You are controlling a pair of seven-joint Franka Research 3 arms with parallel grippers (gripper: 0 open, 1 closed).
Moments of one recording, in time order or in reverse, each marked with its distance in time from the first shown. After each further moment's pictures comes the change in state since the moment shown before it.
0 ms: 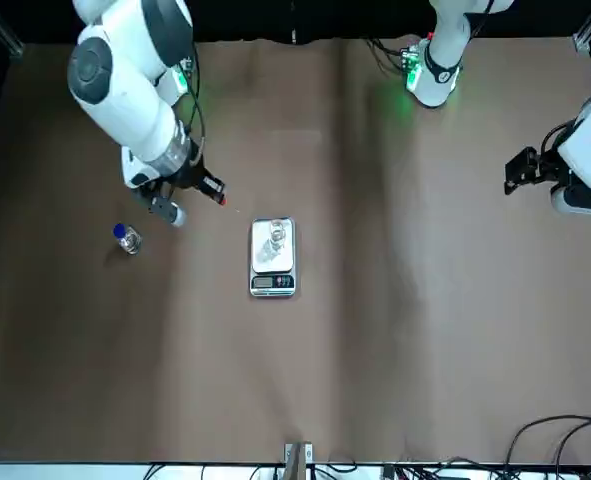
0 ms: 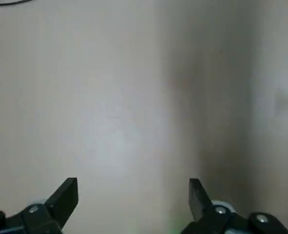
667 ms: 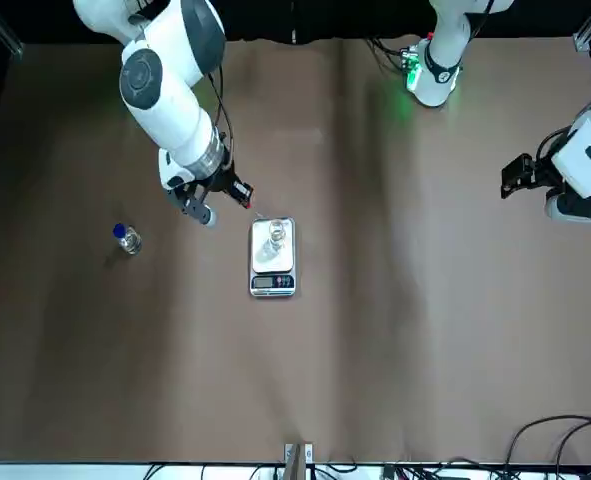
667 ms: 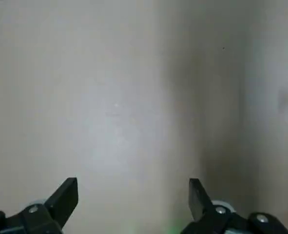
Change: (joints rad) left arm 0.000 0.019 0.000 -0.006 0.000 0.000 0.000; right arm 0.086 0.063 0.000 0.000 0.000 0.115 0.105
